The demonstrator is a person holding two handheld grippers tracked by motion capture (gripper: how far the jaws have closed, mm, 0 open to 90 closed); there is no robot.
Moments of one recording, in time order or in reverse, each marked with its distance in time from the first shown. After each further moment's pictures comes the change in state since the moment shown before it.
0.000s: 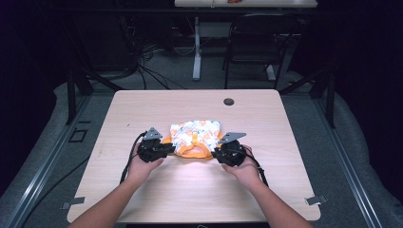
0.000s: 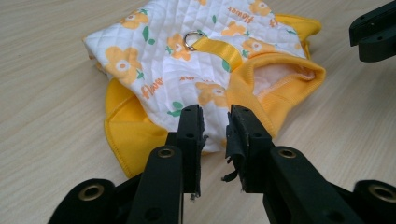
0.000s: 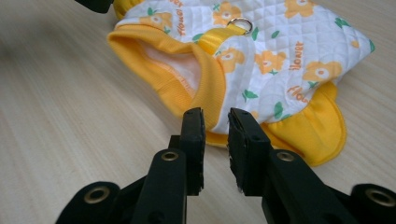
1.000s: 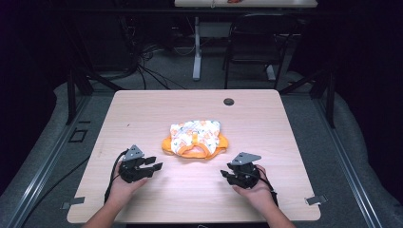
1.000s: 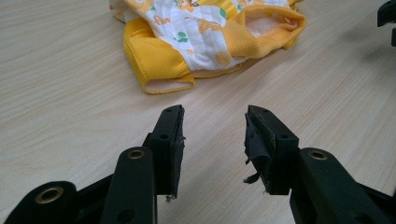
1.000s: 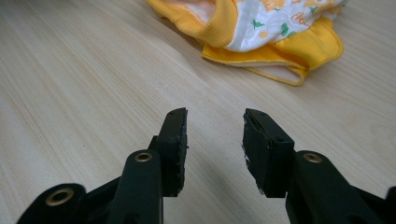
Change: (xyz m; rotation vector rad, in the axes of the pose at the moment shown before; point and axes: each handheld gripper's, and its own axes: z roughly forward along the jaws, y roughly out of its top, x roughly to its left) left arm -0.007 -0.056 -0.048 -0.022 0.031 -0.018; right arm 0.021 -0.058 -0.036 -0.010 -0.043 0.004
